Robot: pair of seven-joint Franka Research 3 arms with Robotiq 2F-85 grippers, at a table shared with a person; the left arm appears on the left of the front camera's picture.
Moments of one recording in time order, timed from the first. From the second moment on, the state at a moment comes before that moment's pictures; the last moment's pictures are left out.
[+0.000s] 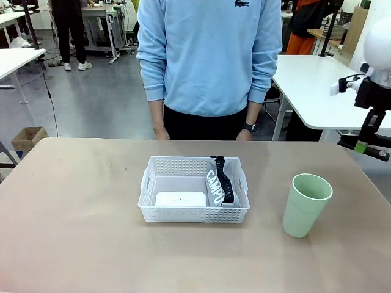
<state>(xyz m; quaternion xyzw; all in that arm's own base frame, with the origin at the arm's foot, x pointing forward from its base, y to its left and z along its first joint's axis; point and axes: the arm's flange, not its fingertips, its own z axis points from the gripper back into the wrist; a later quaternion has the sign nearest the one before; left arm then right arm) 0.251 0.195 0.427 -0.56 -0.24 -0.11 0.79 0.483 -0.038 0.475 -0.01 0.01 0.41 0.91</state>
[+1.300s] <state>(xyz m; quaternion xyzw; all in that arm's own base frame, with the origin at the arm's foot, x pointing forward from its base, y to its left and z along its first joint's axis) 0.252 0.194 0.427 -0.56 -0.24 -0.12 0.79 0.416 0.384 0.523 0.00 0.03 0.53 0.85</state>
